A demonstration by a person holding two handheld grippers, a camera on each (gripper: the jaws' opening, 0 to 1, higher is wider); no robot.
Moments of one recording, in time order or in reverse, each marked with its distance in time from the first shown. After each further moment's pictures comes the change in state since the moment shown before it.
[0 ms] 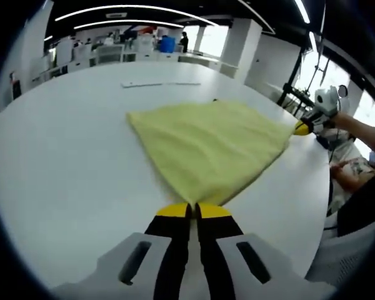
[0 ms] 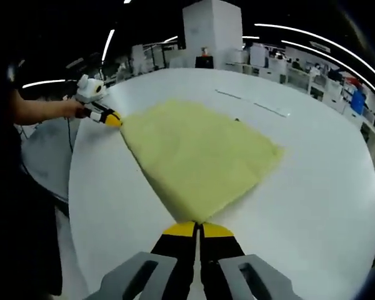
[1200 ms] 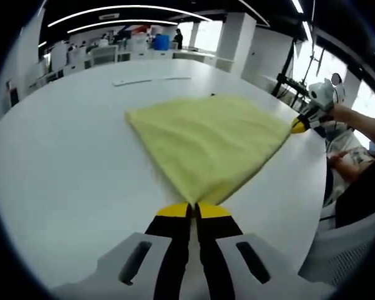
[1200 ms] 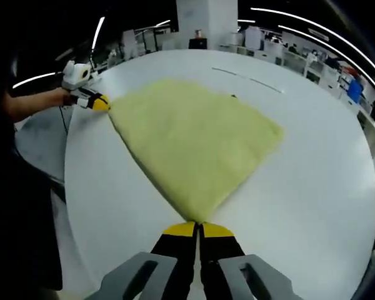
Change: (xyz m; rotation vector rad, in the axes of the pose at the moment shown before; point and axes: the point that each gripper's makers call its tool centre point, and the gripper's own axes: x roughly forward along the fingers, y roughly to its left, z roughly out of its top) left arm -0.008 -0.028 -0.018 0.041 0.019 0.005; right arm -0.011 0.005 -0.035 0.055 0.059 -0.035
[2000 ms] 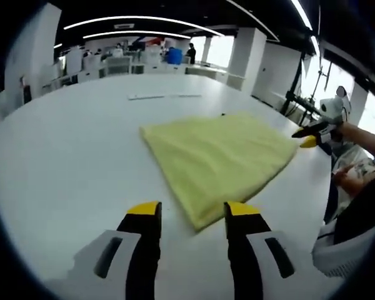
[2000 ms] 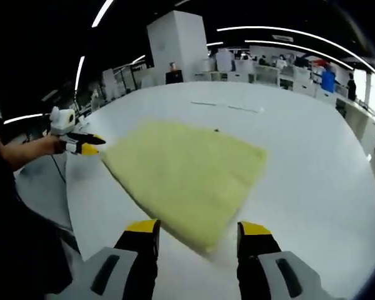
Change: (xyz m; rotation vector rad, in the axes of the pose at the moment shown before) left arm -0.018 0.003 0.030 -0.033 -0.130 0.076; right arm -0.018 0.006 0.044 0.189 -0.234 -0.056
